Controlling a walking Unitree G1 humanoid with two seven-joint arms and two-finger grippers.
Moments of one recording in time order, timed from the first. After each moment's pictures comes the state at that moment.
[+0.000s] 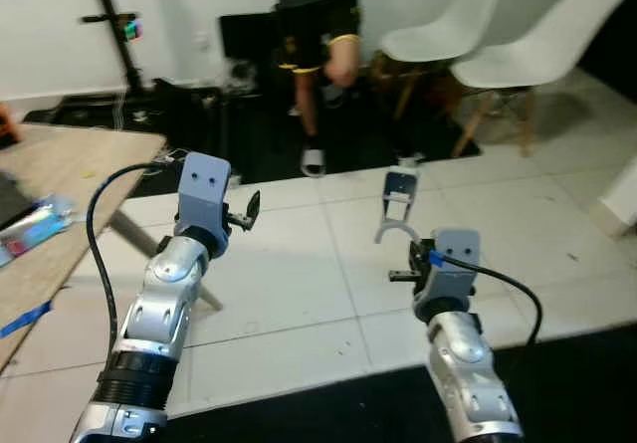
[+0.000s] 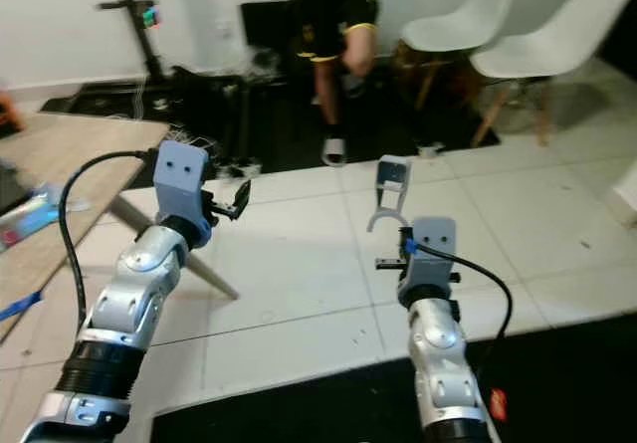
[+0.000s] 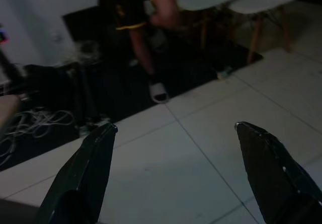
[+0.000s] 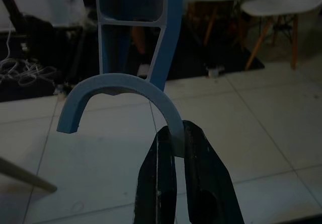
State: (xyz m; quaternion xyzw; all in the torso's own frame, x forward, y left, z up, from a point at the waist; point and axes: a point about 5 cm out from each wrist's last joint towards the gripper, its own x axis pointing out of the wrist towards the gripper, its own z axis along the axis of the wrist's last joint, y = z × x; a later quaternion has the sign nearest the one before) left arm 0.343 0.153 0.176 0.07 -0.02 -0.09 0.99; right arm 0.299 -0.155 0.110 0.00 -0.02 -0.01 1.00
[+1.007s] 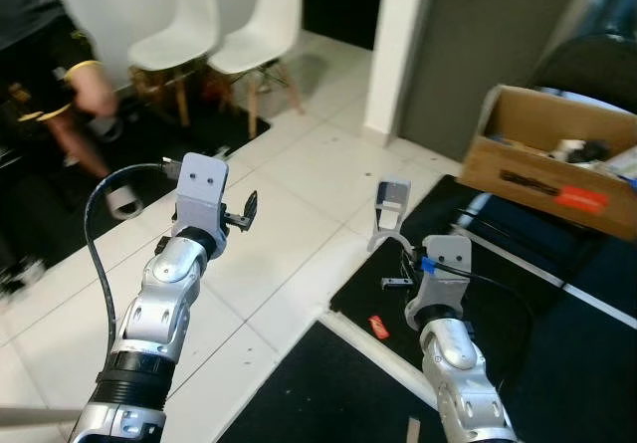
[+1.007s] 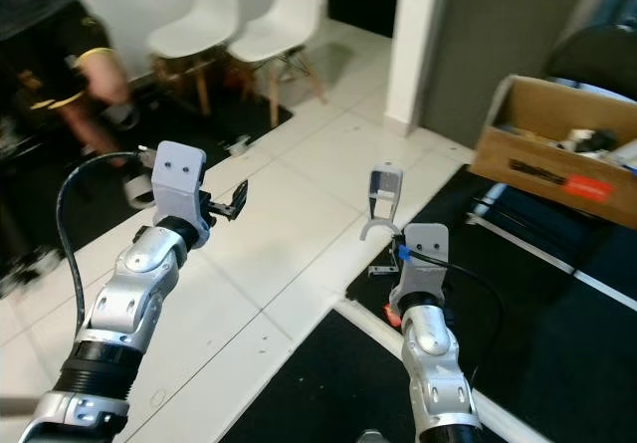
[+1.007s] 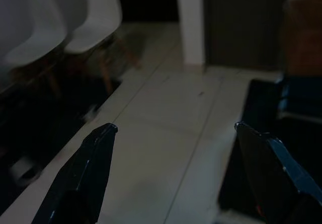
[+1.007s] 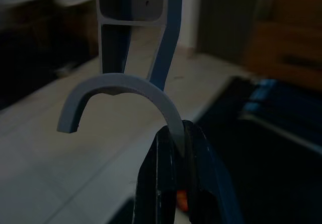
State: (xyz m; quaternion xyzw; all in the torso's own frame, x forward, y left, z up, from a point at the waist) left arm 0.344 0.150 0.176 0.07 -0.03 -0.09 0.99; right arm 0.296 -0.161 0.104 0.00 -0.01 -0.03 1.00
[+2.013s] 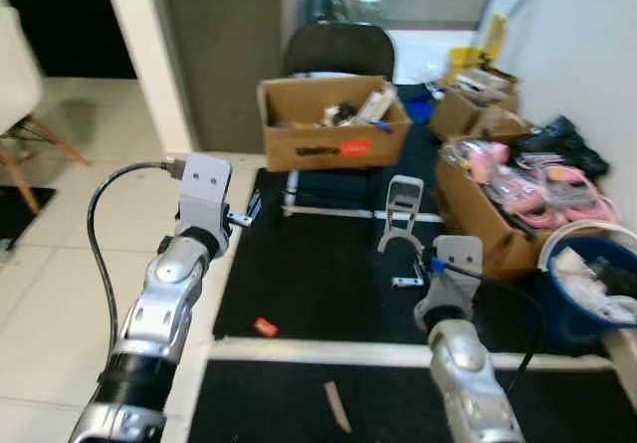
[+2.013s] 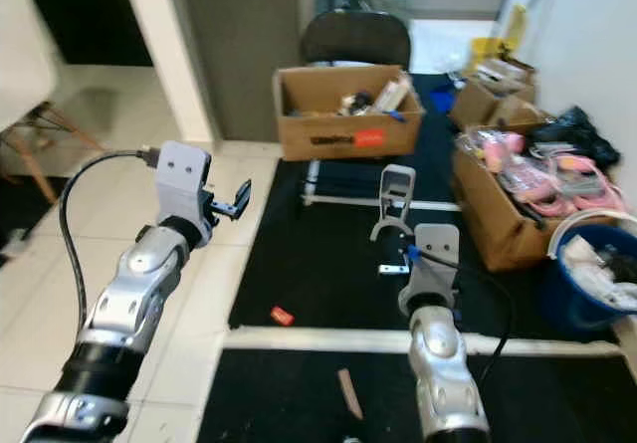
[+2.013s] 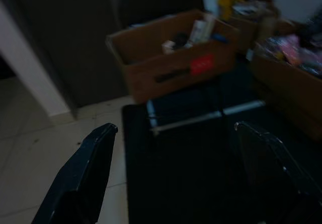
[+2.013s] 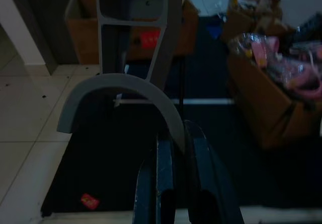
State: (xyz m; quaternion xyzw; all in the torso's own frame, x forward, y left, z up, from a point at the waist) left arm 0.342 0.152 0.173 0.08 -0.02 -0.09 0.99; right arm 0.295 -0.158 0.103 0.00 -0.01 -0.02 1.00
